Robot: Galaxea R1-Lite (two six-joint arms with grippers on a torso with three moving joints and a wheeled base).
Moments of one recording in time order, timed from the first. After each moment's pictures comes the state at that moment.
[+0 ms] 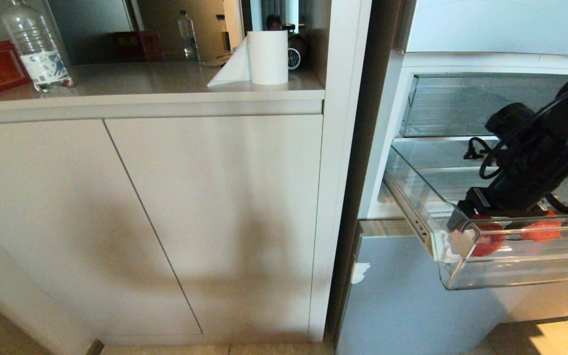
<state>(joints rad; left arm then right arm) 0.00 0.00 0.00 -0.01 0.00 0.00 0.03 2.03 -1.96 1.15 0.04 0.09</state>
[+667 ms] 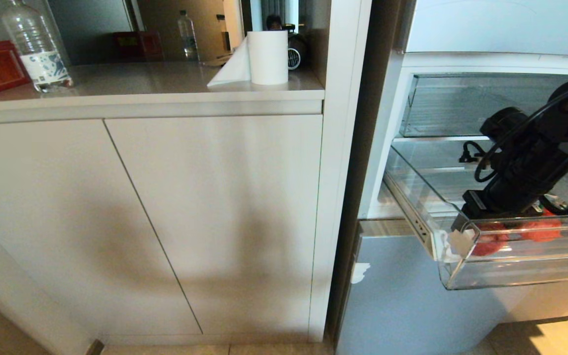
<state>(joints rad) 0.00 0.00 0.00 -0.01 0.00 0.00 0.03 2.05 -1.96 1.13 0.04 0.07</state>
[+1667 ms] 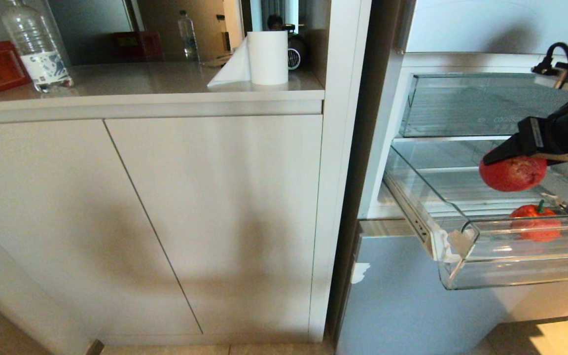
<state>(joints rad) 0.00 0.00 0.00 -0.01 0.00 0.00 0.03 1.73 -1.93 0.94 0.06 0.12</state>
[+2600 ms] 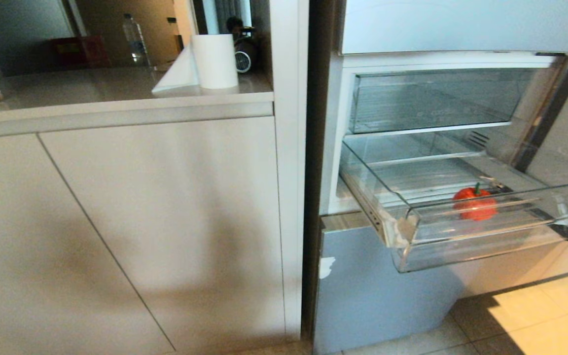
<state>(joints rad) 0.00 0.00 0.00 -0.01 0.00 0.00 0.03 0.88 -1.09 0.58 0.09 0.06</state>
